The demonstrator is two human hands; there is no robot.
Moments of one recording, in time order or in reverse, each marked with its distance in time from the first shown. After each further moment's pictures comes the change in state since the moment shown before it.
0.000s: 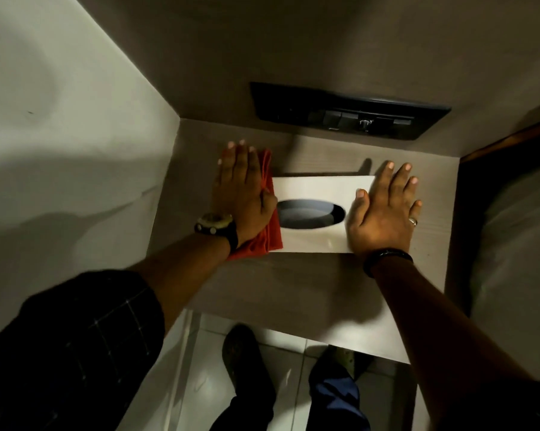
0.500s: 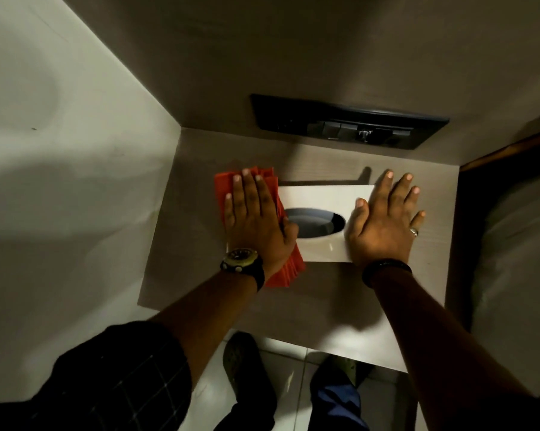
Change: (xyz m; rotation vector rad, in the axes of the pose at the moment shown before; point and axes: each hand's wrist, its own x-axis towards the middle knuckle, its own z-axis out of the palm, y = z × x) left_hand -0.034 0.043 0.006 0.024 0.033 -0.145; right_hand 0.001 -0.001 0.003 0.021 0.014 0.023
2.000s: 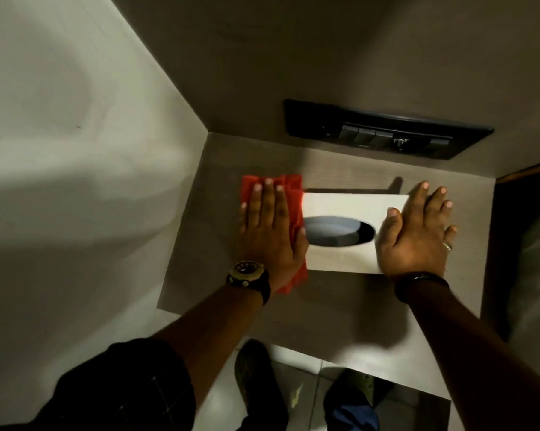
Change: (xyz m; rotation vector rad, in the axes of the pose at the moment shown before) left_hand -0.009 -0.032 0.004 -0.052 0.035 0.103; right_hand -0.002 0.001 0.002 0.039 0.037 -0.009
